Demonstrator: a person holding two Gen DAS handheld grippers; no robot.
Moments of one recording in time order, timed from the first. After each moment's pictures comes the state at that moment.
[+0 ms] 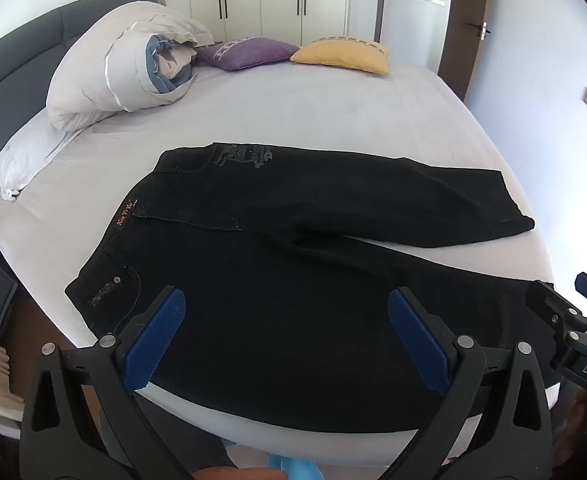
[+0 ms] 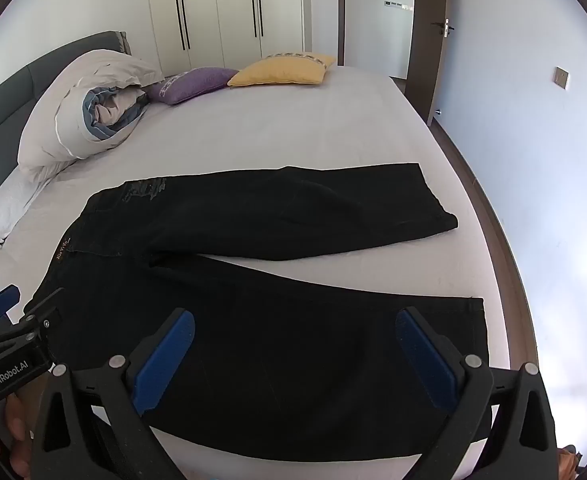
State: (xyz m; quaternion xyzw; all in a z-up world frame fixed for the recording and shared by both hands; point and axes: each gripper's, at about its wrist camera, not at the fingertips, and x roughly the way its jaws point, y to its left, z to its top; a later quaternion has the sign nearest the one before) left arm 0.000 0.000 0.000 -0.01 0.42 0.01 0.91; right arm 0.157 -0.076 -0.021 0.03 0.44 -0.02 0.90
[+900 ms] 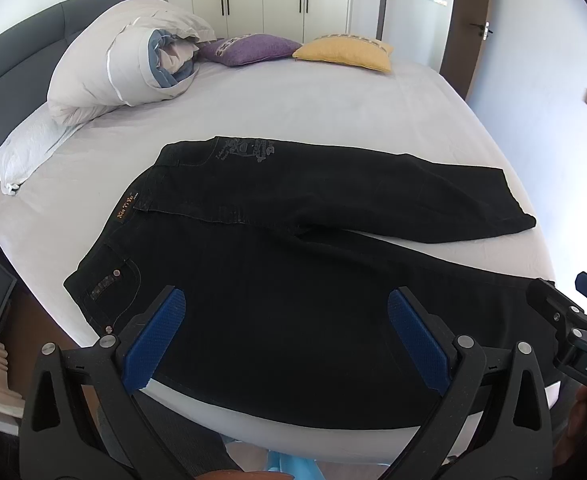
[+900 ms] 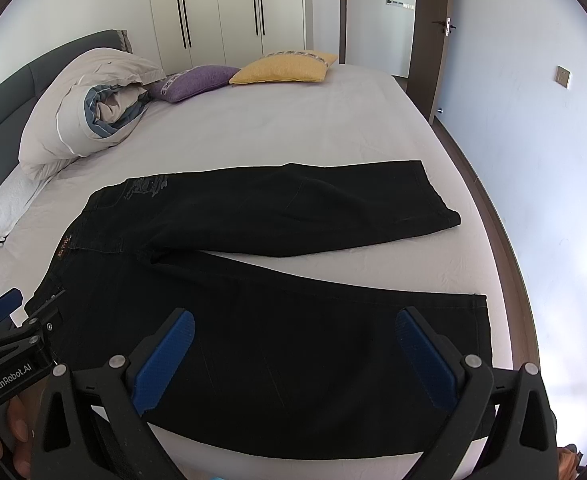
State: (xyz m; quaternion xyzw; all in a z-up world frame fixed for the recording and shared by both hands) left arm -0.002 0.003 -0.003 -0.01 0.42 0.01 0.91; right arm 0.156 -0.075 -0.022 0.02 0.44 -0.02 0.90
